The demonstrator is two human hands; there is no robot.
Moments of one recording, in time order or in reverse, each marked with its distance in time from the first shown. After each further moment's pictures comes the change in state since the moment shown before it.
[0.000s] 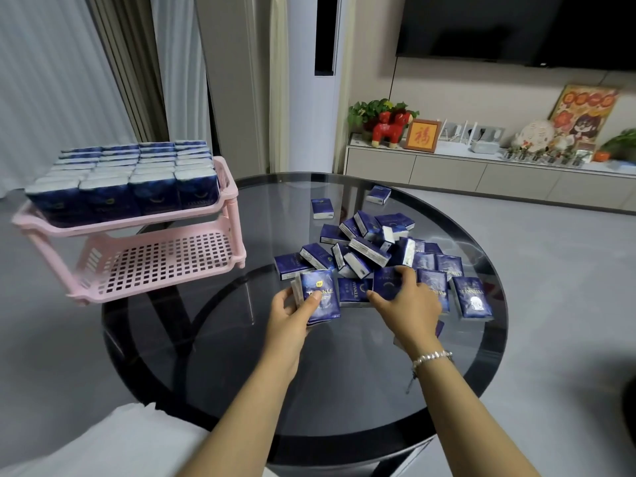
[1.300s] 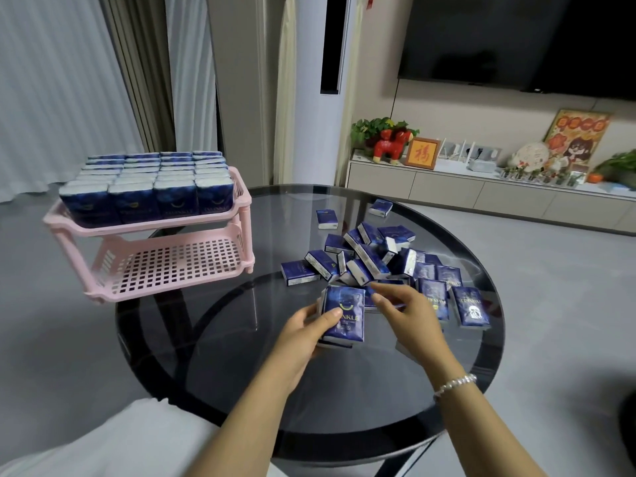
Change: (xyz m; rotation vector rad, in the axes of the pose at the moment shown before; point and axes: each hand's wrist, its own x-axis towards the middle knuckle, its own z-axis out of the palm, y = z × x) left_hand -0.021 0.008 -0.010 0.146 -0.244 -0.123; right_hand -0.030 -0.008 -0.030 0.477 -0.169 -0.273
